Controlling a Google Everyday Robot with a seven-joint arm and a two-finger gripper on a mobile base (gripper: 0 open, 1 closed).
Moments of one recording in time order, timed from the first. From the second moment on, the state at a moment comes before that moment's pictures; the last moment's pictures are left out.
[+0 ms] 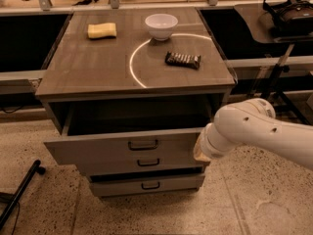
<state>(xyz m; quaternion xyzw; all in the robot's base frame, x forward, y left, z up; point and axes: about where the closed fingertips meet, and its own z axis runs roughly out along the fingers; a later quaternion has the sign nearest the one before) 0.511 -0.148 0.629 -0.67 0.72 -0.01 0.17</state>
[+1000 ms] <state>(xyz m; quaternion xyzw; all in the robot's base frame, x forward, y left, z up) 0.583 -0.141 0.626 -0.65 0.71 0.00 0.25</state>
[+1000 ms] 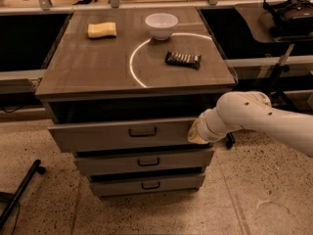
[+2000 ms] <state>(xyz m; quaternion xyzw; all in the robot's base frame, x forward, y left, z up) 0.600 -0.143 0.627 -0.64 0.72 0.02 0.27</state>
